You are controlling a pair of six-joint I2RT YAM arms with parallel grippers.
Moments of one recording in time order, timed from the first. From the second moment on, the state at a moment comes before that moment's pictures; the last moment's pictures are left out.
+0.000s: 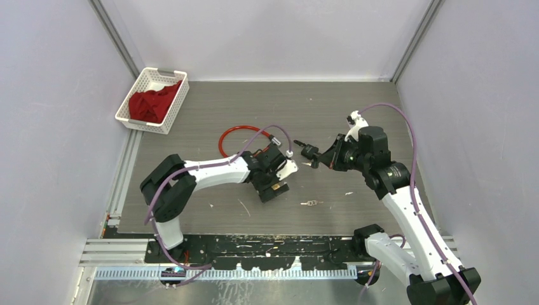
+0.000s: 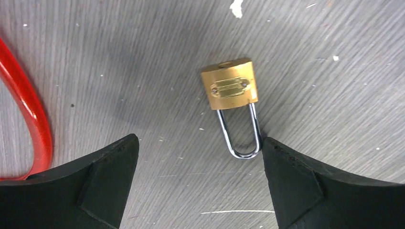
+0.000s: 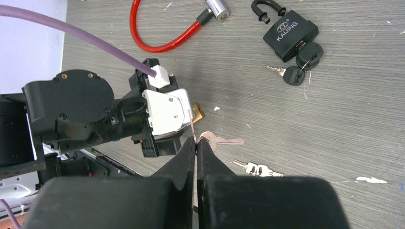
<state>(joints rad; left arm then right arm) -0.95 1.81 1.16 -0.52 -0.05 0.20 0.27 0.86 0.89 -0.61 -0.30 0.48</state>
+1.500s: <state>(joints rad) -0.82 1.95 1.35 -0.65 0.47 0.52 0.27 0.82 0.86 -0.62 -0.30 0.50</state>
